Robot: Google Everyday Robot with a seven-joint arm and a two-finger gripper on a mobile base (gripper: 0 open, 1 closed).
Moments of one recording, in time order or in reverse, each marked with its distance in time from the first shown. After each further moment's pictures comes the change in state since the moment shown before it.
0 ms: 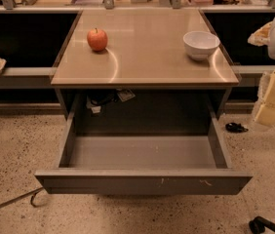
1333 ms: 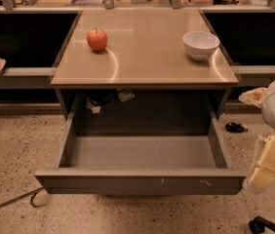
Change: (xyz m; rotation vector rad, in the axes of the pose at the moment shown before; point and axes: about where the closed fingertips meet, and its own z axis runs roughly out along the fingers) arm 0.021 0.086 0.060 -0.159 -0.101 0.061
